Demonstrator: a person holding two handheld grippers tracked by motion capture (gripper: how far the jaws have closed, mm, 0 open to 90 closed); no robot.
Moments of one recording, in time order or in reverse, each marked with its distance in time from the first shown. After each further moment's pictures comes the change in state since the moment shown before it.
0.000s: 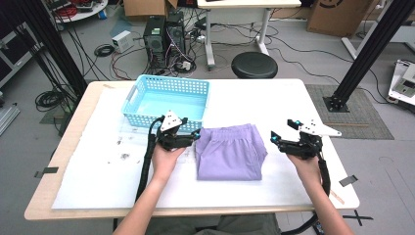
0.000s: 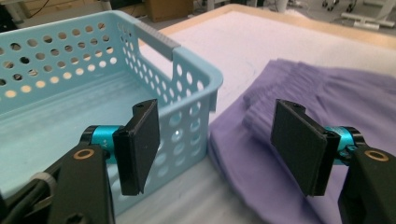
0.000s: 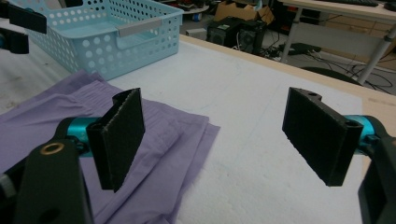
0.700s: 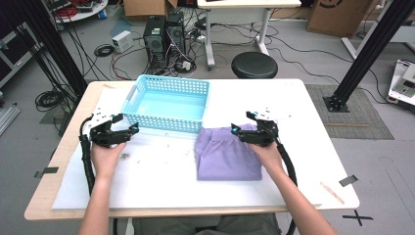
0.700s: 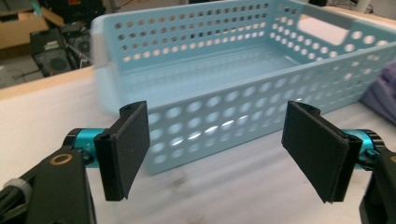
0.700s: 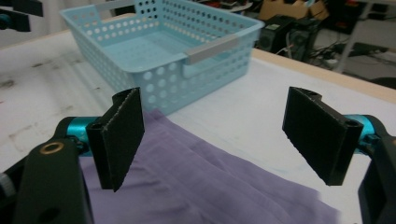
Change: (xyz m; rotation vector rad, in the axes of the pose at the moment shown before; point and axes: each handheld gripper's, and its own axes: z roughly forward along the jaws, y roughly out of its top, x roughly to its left) left arm 0.135 -0.051 -0.115 -0.013 0.222 -0.138; right arm 0.064 0.034 0.095 0.030 0.175 0.006
